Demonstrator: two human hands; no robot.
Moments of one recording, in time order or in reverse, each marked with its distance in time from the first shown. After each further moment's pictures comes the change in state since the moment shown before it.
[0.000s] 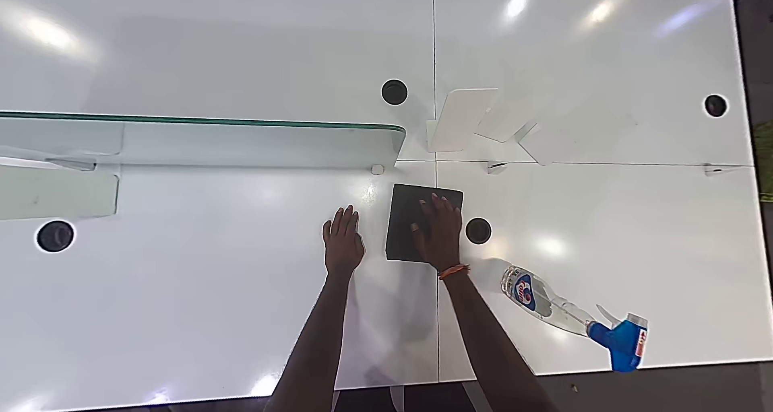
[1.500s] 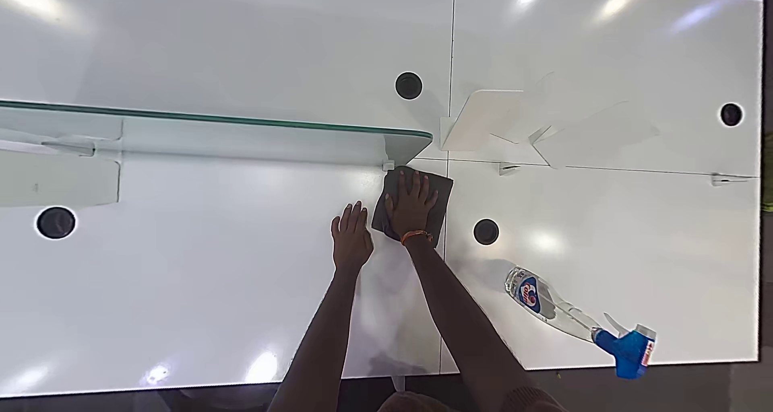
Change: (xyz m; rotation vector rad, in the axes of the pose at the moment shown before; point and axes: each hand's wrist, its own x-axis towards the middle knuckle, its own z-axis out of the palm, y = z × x) left_hand 0.000 0.001 -0.001 0.006 0.021 -0.007; right_hand 0.067 -0.073 0.088 -0.278 -0.131 0.165
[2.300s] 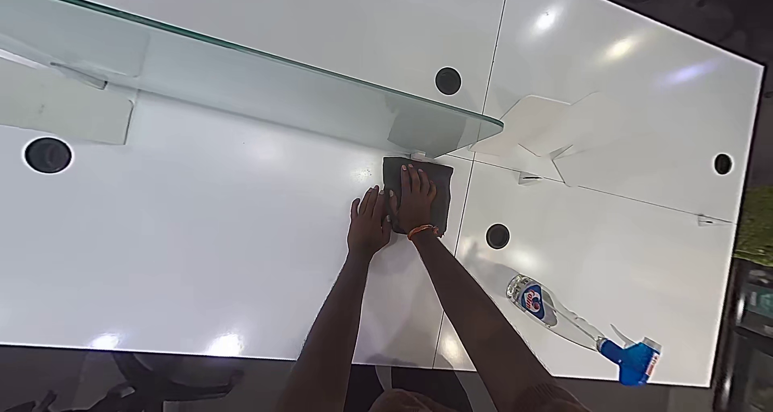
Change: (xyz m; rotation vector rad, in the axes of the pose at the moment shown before) left_hand -0.002 -0.003 -0.005 -0.198 0.044 -0.013; right_hand -0.016 -0.030 0.009 0.008 0.133 -0.345
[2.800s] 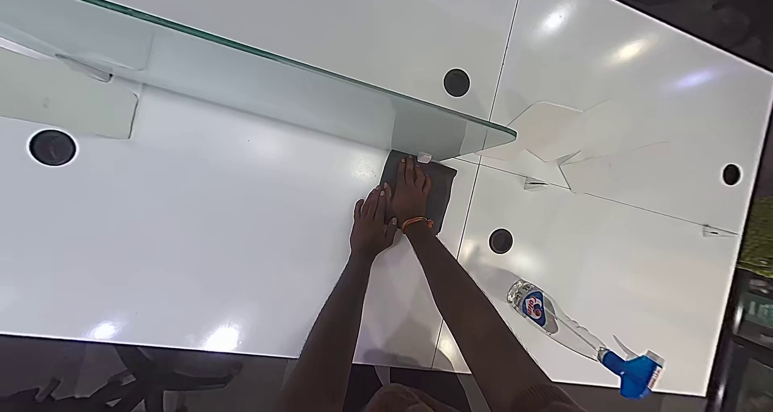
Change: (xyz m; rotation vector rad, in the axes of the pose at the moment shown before) left_hand -0.002 -0.002 0.003 0.010 0.039 0.002; right_hand 0.027 -0.025 0.003 -0.062 -0.160 0.069
